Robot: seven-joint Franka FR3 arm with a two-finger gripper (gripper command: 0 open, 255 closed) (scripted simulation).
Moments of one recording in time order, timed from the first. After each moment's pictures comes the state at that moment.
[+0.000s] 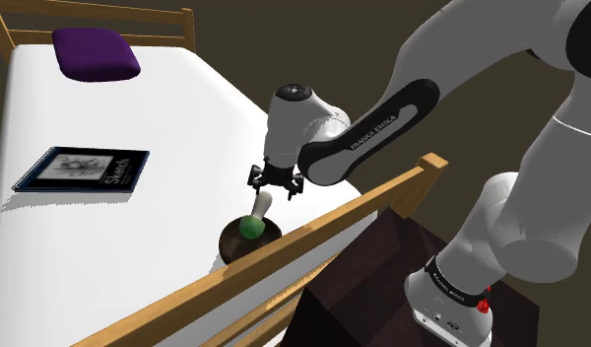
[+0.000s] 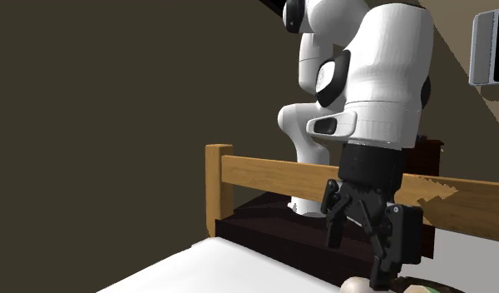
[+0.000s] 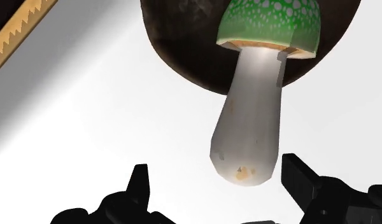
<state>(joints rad) 0.30 0.12 0.11 -2.41 -0.31 2.57 1.48</state>
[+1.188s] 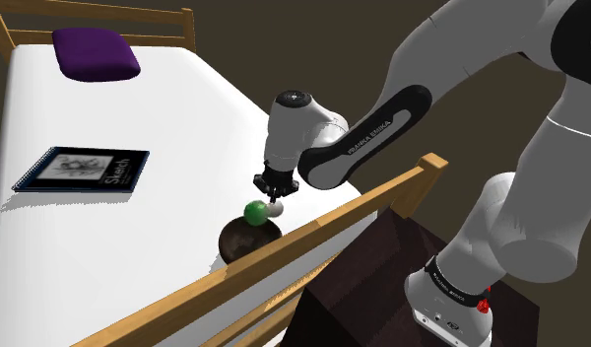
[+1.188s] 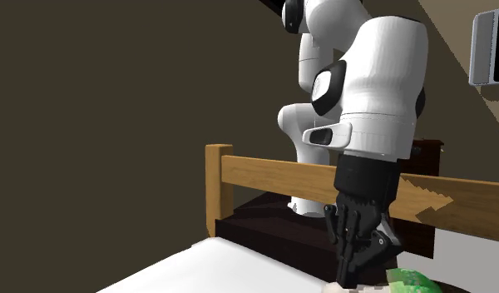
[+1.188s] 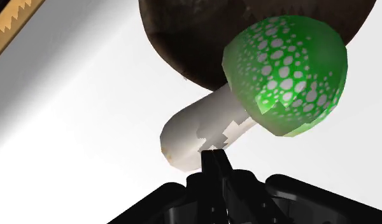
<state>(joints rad) 0.29 0.15 0.10 -2.42 -0.34 2.61 1.50</state>
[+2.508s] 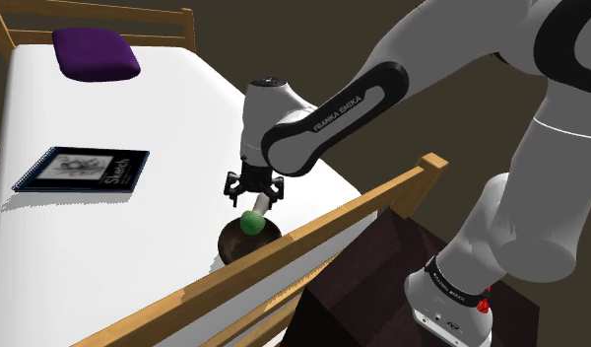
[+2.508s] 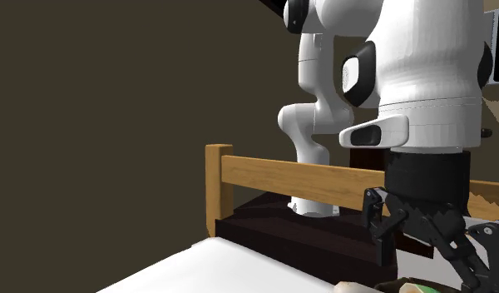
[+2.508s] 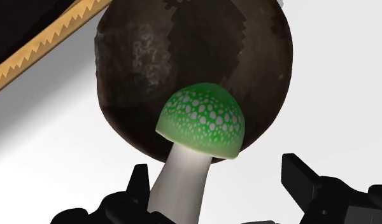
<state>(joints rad) 0.28 0.23 0.21 -2.25 -0.01 2.47 1.19</state>
